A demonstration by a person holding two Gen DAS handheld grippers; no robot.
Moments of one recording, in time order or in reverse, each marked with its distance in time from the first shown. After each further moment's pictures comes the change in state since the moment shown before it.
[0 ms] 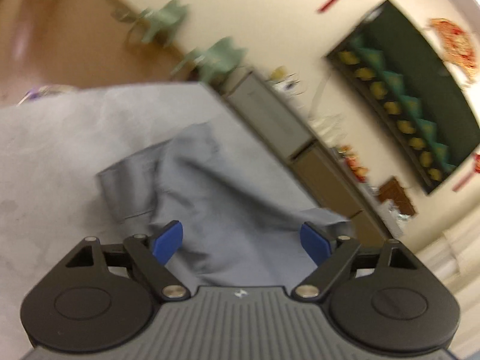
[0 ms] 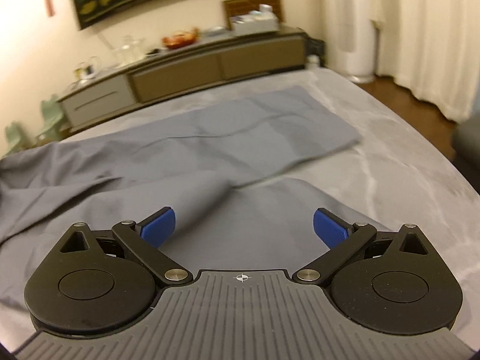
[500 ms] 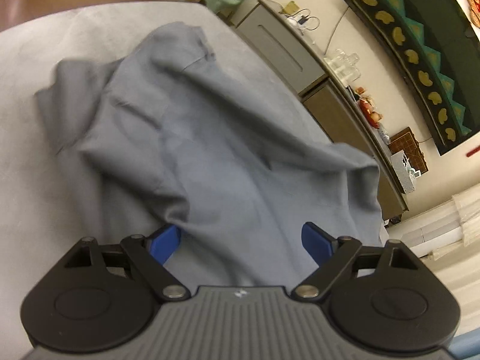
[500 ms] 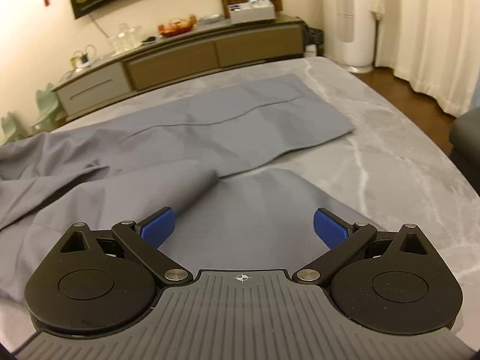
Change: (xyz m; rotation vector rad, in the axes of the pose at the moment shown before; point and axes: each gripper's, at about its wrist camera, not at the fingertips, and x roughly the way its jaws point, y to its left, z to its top) left arm 0.109 -0.003 -0.001 -0.043 0.266 0.030; right arm 0.017 0.001 0.002 -0.042 0.044 0.017
